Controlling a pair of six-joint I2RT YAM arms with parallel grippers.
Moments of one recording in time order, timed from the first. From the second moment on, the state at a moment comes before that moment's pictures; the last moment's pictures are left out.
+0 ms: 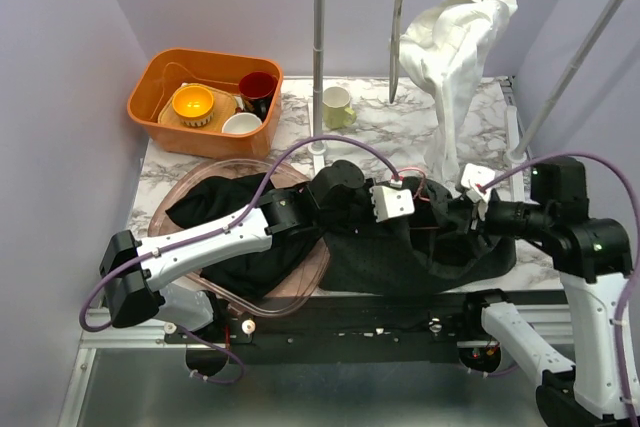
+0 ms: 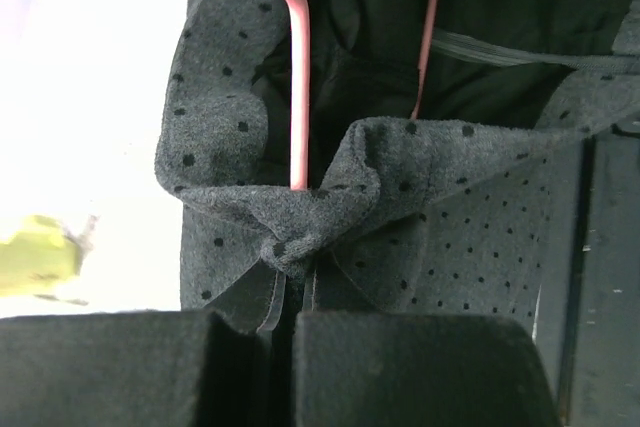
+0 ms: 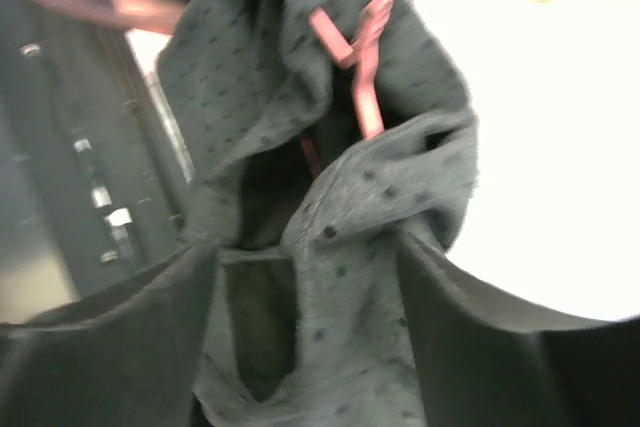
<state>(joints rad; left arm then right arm) -1.12 1.37 1.21 -0.30 0.09 0.40 0.14 0.79 1.27 -1.31 -0.77 -0.79</state>
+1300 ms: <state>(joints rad) -1.13 1.23 1.05 -0.25 0.12 0.59 0.14 0.76 1.30 -1.34 -0.59 -0.88</state>
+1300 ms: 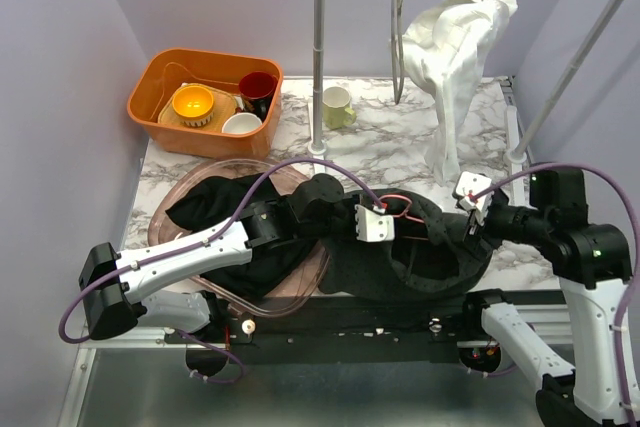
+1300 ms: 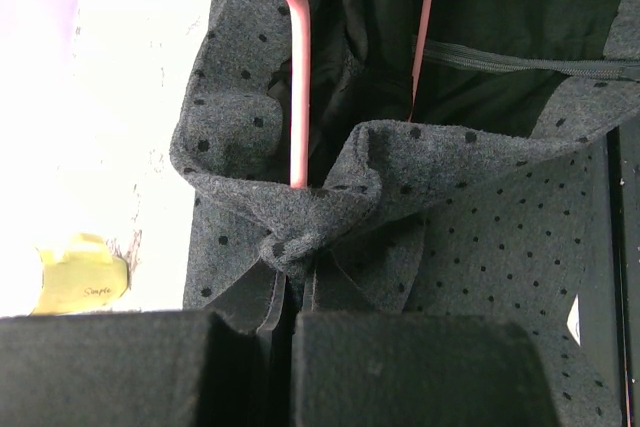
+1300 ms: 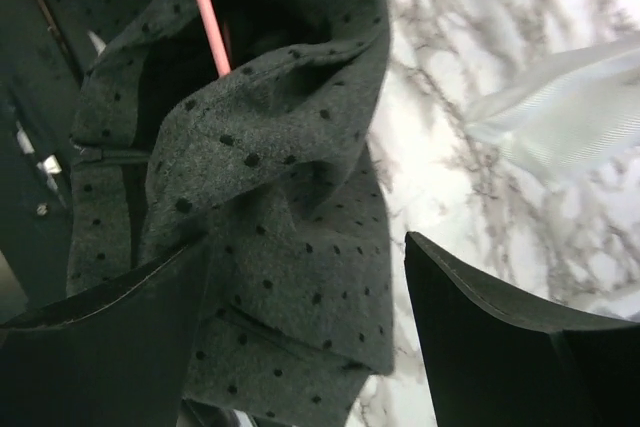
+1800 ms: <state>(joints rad) -1.12 1.25 1.05 -0.21 0.19 0.53 0.14 0.81 1.11 -1.34 -0.75 -1.02</state>
